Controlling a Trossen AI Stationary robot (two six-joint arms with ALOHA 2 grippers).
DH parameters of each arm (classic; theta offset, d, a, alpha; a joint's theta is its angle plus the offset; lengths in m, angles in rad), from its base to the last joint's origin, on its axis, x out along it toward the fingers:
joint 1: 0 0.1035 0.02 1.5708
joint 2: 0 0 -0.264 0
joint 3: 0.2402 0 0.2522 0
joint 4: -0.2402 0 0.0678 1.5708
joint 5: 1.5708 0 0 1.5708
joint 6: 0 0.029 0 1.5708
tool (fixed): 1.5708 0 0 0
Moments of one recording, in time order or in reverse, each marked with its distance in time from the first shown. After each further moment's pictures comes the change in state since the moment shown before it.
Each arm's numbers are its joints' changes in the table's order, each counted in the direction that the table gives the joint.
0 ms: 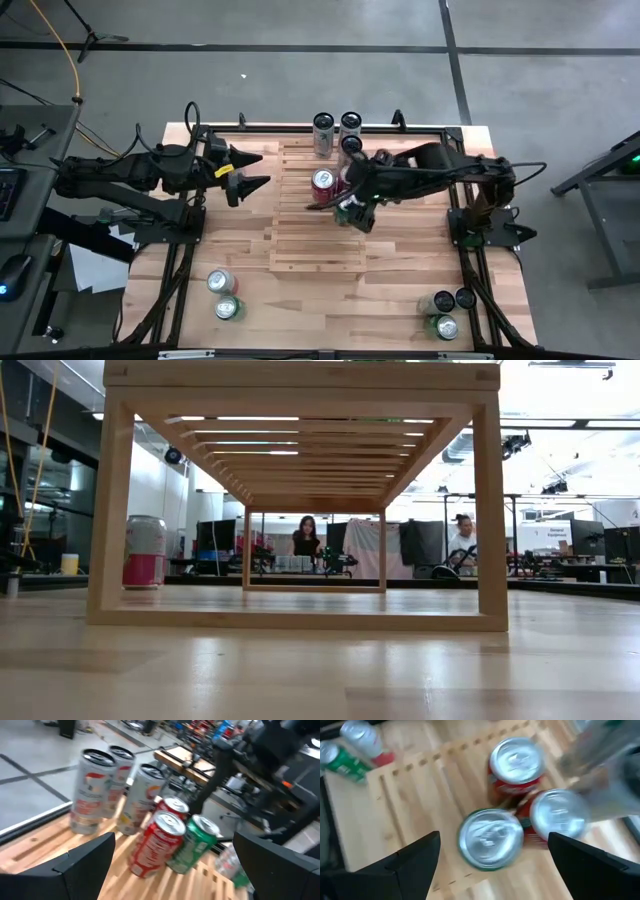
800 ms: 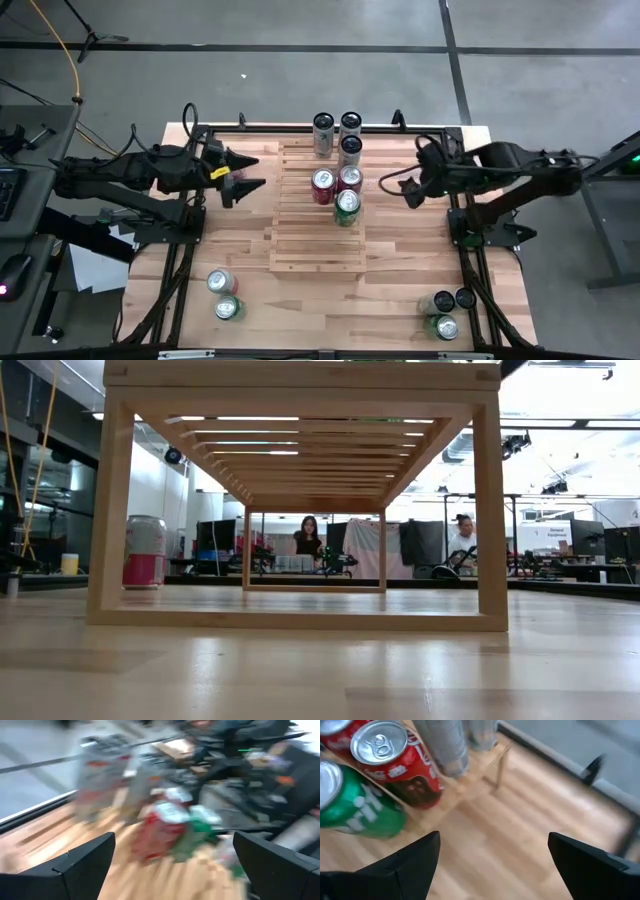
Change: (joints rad) left arm 0.006 0.029 0.006 -0.083 0.006 -0.039; right arm -0.002 0.621 -0.804 0.117 0.201 0.434
